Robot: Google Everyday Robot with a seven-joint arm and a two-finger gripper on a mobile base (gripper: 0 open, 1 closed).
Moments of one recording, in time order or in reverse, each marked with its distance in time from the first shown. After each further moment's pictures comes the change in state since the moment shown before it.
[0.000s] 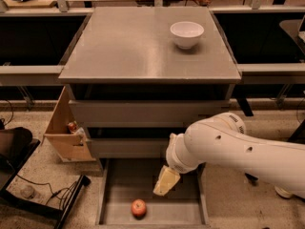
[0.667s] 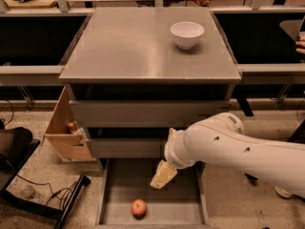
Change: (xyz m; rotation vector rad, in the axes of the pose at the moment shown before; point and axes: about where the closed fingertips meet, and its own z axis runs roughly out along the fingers) arm -0.015 -0.017 0.009 0.060 -0.054 0.015
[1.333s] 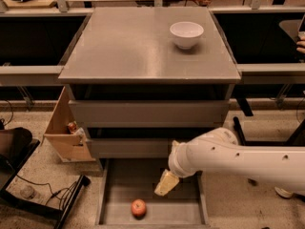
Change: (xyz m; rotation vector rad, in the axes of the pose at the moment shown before) arm 0.045 0.002 0.062 -0.041 0.012 0.047
